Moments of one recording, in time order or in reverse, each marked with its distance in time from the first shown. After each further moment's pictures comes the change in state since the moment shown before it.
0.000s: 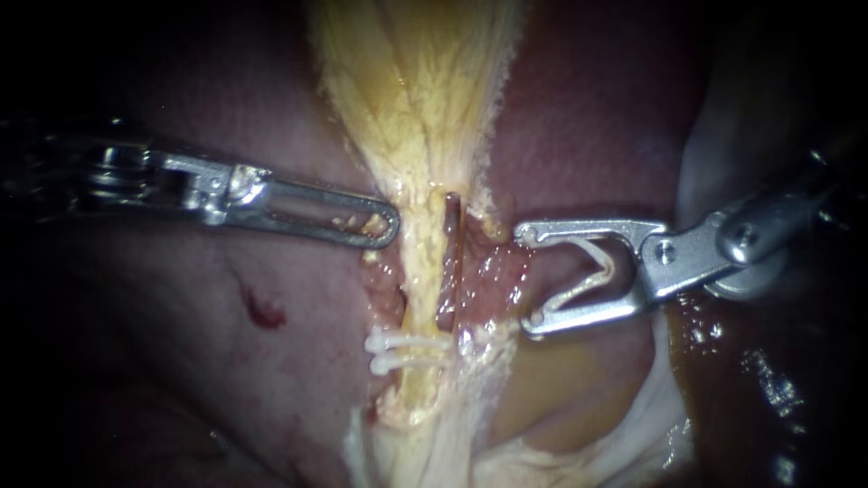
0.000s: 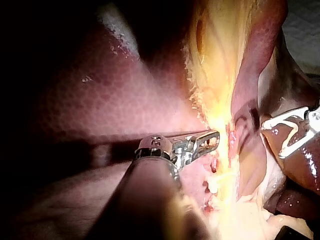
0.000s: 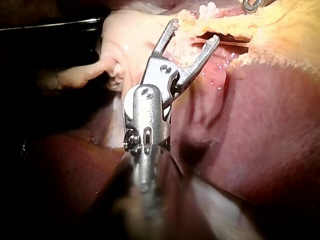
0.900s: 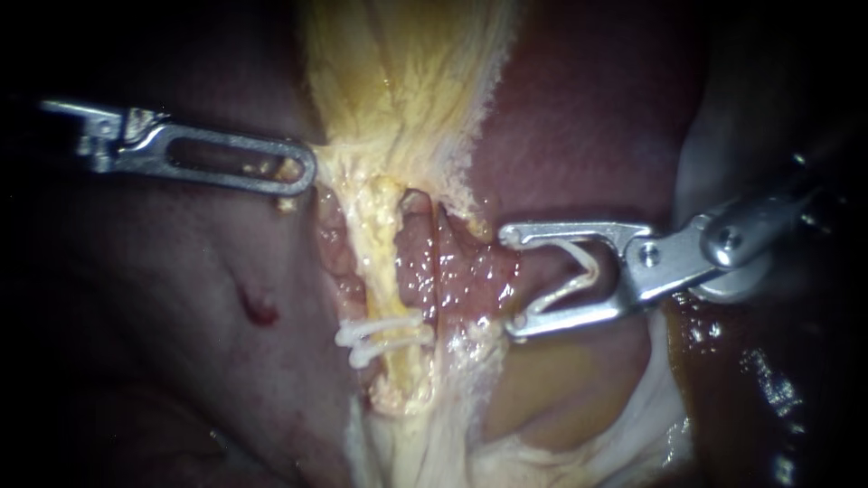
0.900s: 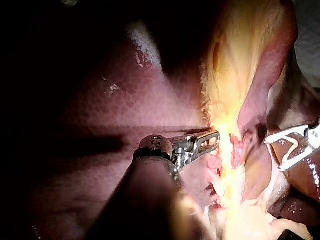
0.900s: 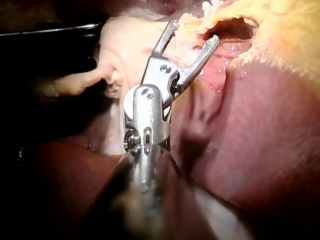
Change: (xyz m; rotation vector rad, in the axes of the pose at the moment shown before) right arm 0.000 0.000 0.003 0.013 0.012 -0.006; left arm -0.004 -0.001 -0.010 -0.023 -0.063 -0.022
